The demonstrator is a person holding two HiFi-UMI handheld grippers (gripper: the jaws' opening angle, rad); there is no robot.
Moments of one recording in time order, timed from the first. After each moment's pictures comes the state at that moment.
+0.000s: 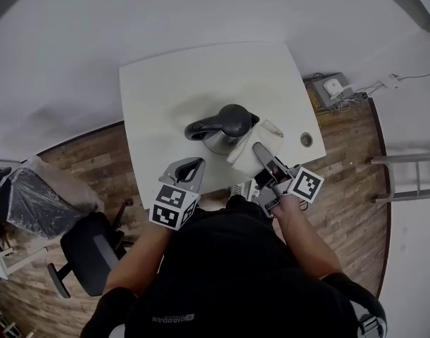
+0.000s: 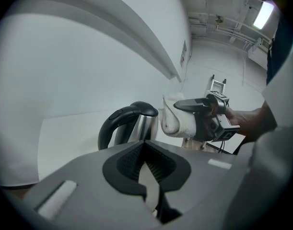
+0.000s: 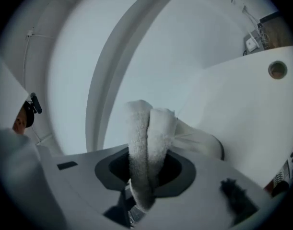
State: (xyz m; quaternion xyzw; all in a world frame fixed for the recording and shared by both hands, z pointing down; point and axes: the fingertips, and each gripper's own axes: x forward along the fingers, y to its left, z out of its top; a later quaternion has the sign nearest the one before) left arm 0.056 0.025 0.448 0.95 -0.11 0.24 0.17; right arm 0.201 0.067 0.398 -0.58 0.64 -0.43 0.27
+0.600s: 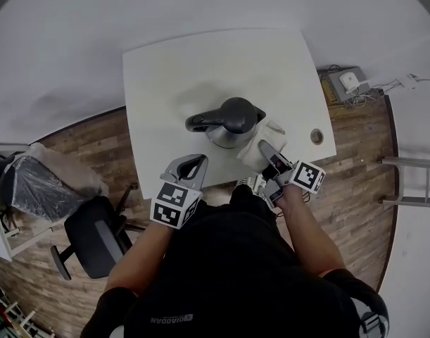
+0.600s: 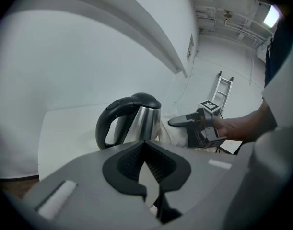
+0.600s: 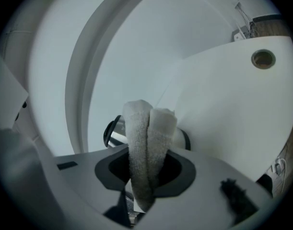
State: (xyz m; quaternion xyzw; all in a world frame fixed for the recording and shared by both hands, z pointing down) left arm 0.064 0.030 0.463 0.93 -0.13 0.28 0.19; right arm 0.235 0.077 0.493 -0.57 0.59 -0.52 0.24
